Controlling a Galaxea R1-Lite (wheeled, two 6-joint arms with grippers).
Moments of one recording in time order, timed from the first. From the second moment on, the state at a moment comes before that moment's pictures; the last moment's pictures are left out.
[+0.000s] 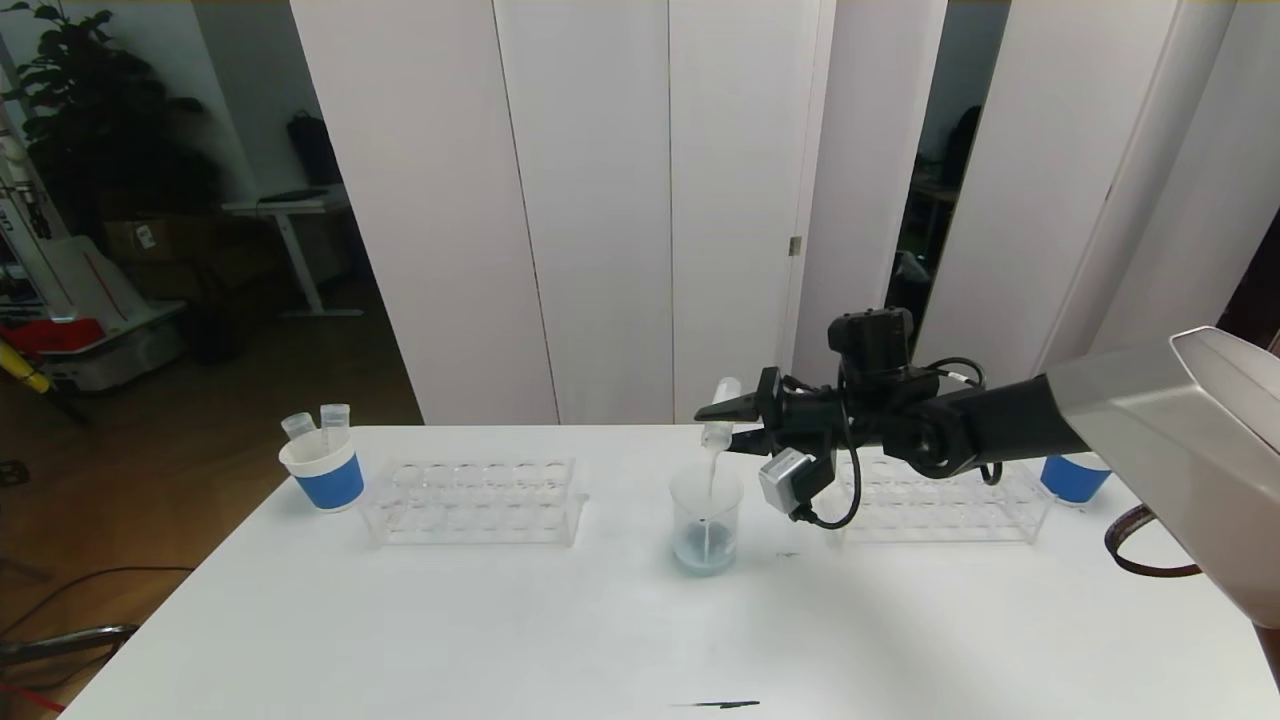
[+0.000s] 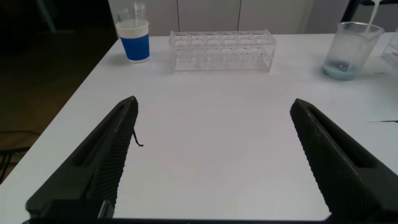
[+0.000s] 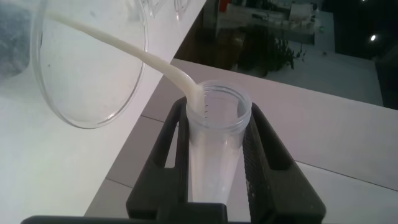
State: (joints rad) left arm 0.00 0.00 0.00 0.00 0.00 0.00; right arm 0.37 2.37 -1.62 -0.35 0.84 -1.93
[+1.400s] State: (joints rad) left arm 0.00 0.00 0.00 0.00 0.00 0.00; right arm 0.38 2.33 -1.70 -0.17 0.79 -2.16
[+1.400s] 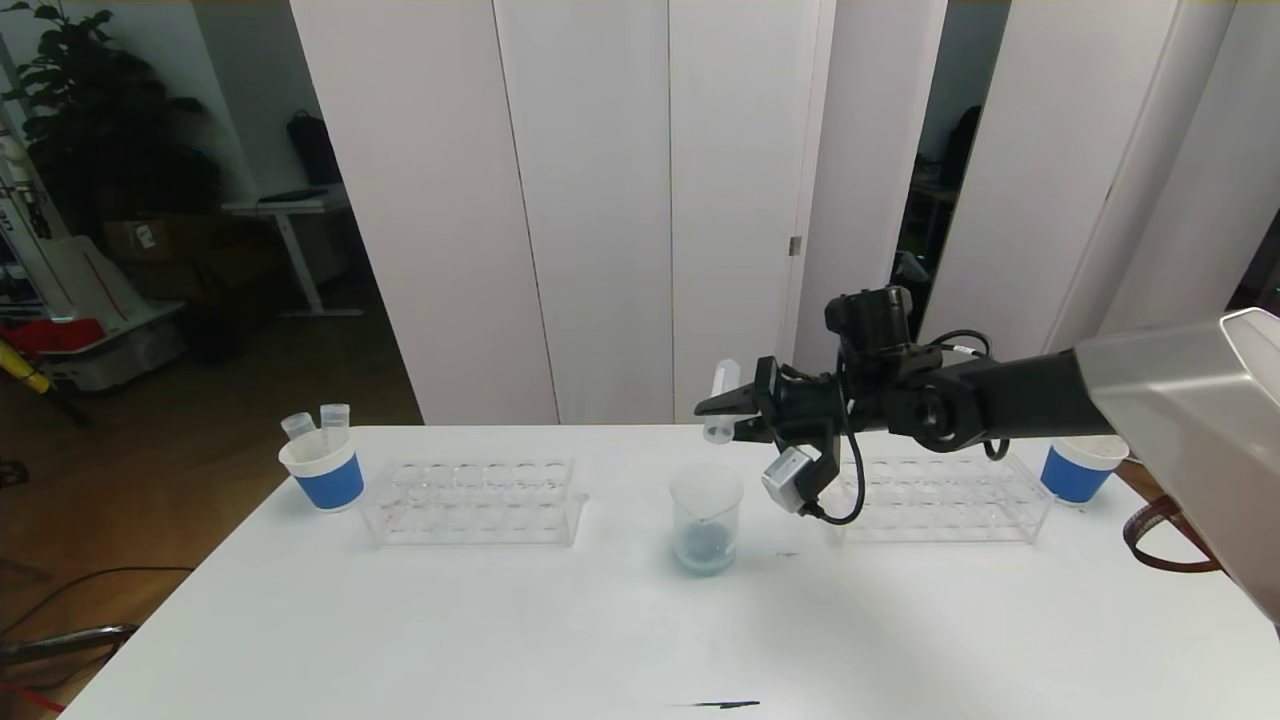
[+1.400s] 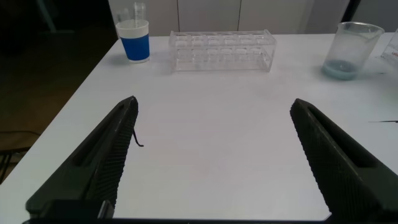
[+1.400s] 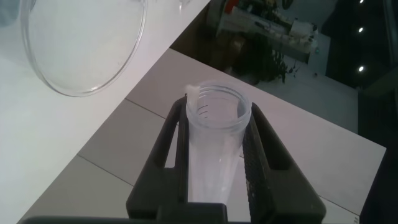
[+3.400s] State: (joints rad) left arm 0.00 0.00 0.00 0.00 0.00 0.00; right arm 0.39 2.21 -1.72 -0.50 0.55 -1.03
